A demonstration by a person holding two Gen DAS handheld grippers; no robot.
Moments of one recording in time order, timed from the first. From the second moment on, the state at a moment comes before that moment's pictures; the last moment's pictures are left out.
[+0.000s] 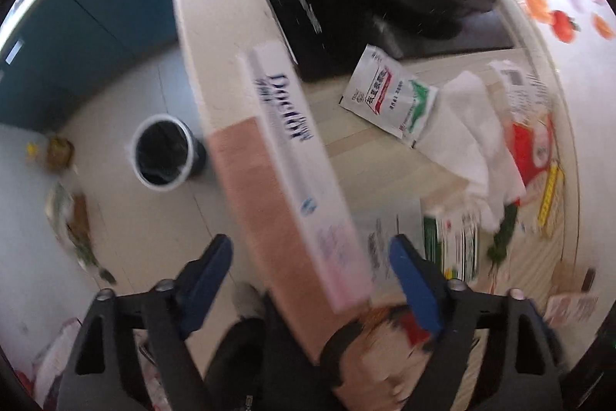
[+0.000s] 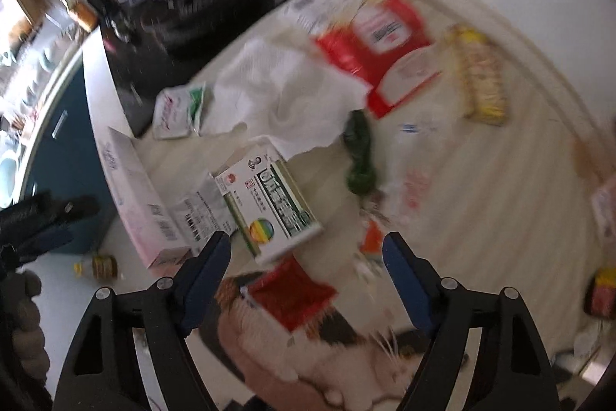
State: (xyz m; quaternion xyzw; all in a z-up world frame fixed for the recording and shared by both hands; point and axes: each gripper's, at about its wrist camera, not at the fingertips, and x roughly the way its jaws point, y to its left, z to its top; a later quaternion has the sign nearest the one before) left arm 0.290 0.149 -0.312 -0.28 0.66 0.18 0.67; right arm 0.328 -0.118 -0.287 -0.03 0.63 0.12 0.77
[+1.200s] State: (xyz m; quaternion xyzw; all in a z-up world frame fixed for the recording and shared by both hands) left arm 0.234 0.172 -0.206 -0.14 0.58 0.16 0.79; right arm 0.296 -0.013 -0.236 -0.04 0.59 0.25 0.77
